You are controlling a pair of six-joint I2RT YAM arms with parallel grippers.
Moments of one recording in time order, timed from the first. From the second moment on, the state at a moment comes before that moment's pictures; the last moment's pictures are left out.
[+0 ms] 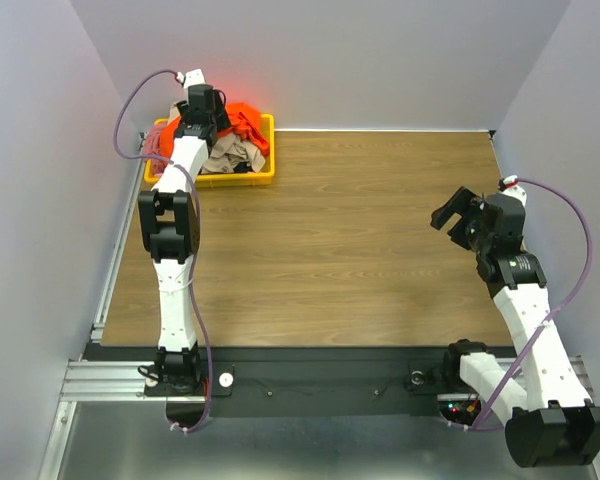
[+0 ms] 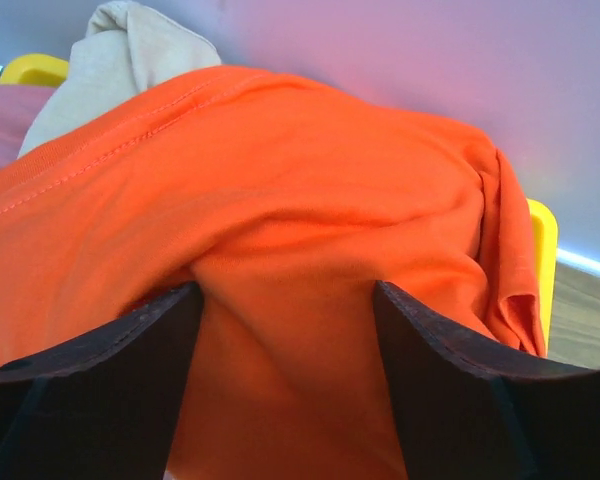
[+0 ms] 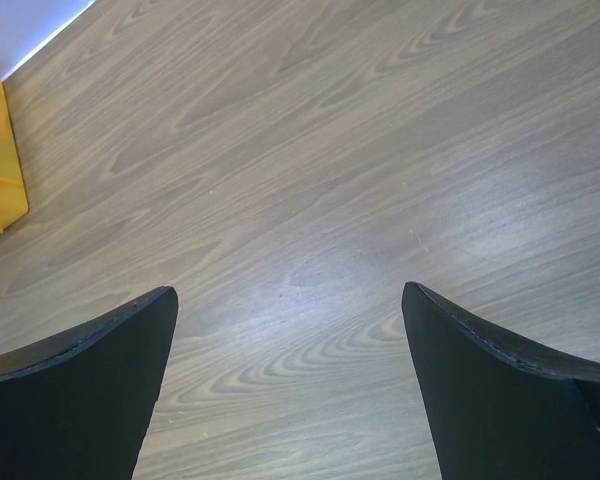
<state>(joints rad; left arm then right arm) -0.07 2.35 2.18 -0.24 -0.26 -0.30 0.02 0.86 0.85 -0.49 0.12 0.55</state>
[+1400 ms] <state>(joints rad) -0.54 1.37 1.86 -0.07 -0.06 -0.15 0.02 0.71 0.82 -0.48 0.03 0.52</state>
